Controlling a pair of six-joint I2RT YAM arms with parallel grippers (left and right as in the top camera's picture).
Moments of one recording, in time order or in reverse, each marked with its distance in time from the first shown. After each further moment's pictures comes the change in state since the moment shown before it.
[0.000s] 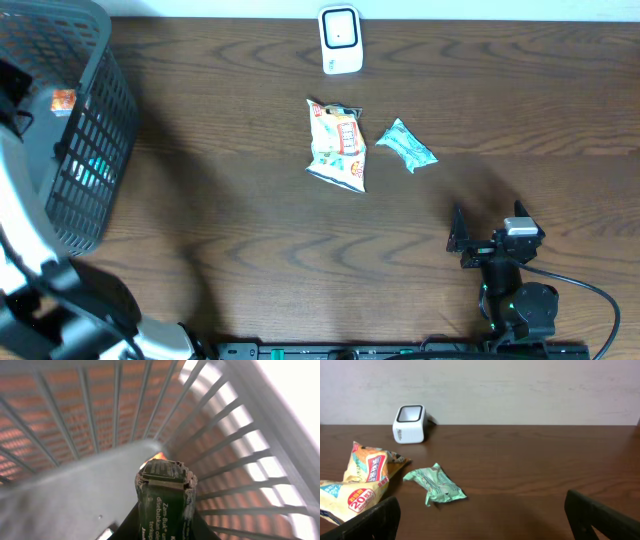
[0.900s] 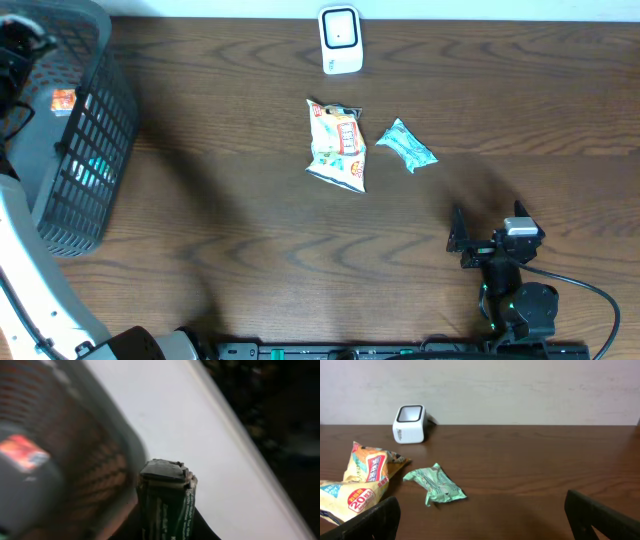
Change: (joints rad) left arm -0.003 -0.236 0.000 0.031 0.570 -0.196; right arm 0.000 0.000 0.000 0.000 0.000 0.000
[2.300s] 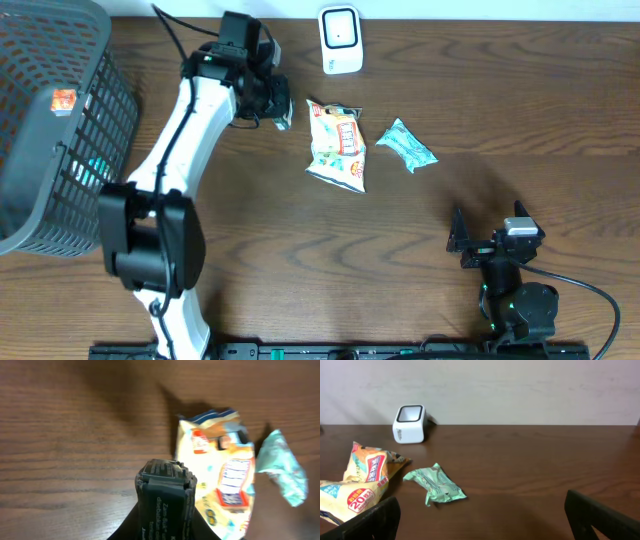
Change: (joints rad) left arm -0.782 0.521 0.000 -0.231 -0.247 0.429; right arm 0.000 0.000 0.000 0.000 0.000 0.000
